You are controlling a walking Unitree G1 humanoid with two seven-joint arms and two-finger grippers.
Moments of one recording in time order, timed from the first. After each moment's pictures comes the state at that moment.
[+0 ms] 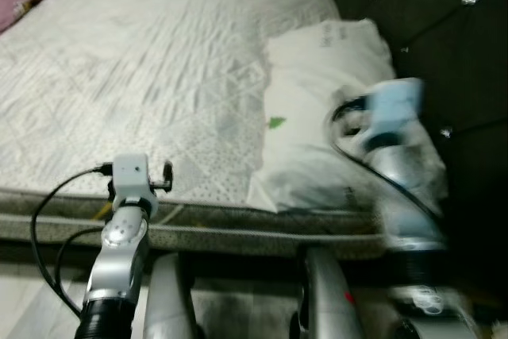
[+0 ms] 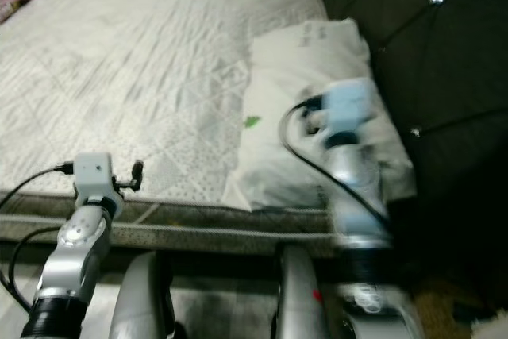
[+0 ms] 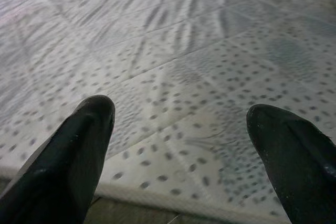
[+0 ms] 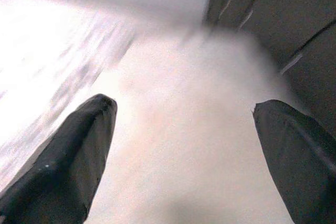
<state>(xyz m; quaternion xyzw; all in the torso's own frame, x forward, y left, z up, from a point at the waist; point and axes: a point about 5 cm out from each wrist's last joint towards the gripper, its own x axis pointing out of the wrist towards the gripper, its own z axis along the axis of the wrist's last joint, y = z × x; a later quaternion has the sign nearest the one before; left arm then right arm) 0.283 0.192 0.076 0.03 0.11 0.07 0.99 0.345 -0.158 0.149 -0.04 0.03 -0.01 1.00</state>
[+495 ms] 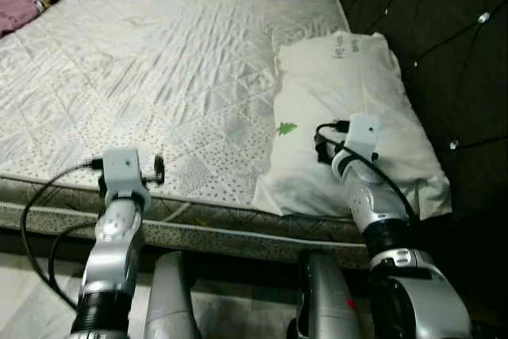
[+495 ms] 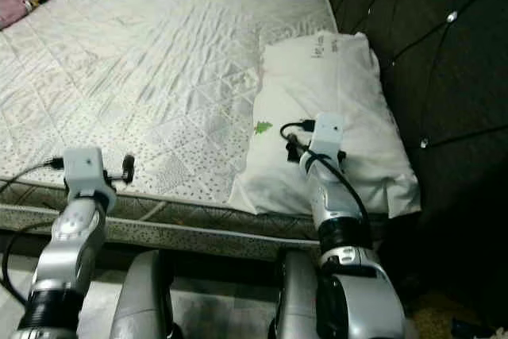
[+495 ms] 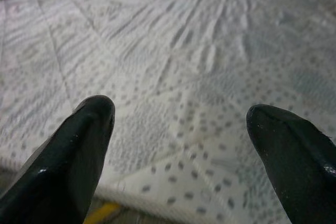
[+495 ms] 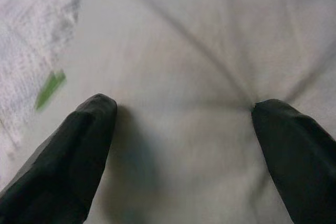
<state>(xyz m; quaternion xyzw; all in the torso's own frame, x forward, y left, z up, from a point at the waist) 0.296 0.199 0.091 0.03 0.08 0.09 0.99 0.362 -0.162 0.103 0.08 0.15 -0.06 0.98</state>
